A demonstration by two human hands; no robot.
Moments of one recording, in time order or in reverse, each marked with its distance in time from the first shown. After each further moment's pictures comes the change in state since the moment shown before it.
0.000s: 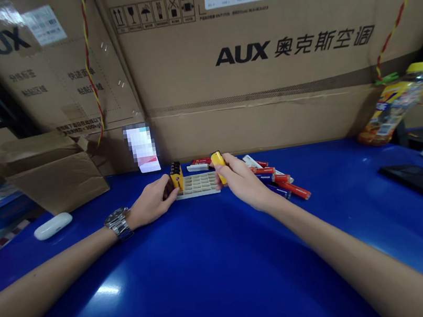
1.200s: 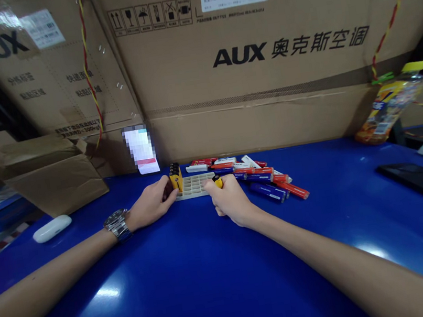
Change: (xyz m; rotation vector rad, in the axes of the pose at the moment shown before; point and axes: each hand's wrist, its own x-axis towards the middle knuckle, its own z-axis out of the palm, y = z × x) left_hand 0.000 -0.002 0.001 0.001 -0.019 -0.015; right_hand -0.013 0.009 0.039 0.320 0.086 0.308
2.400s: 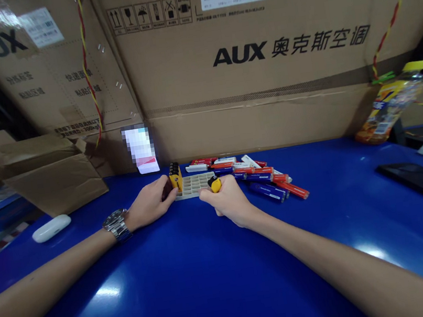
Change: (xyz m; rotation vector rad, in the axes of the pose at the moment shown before) left_hand 0.000 0.004 -0.001 0.075 0.043 -0.004; right_hand 0.002 0.005 0.000 -0.074 -0.035 -0.118
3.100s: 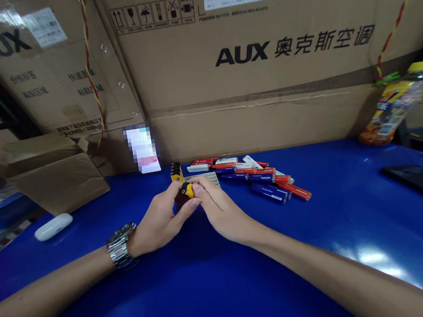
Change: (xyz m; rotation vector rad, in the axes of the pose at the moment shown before) left_hand -0.012 0.066 -0.020 -0.402 0.131 0.129; right_hand -0.014 -0.013 0.008 -0.199 -0.219 -0.416
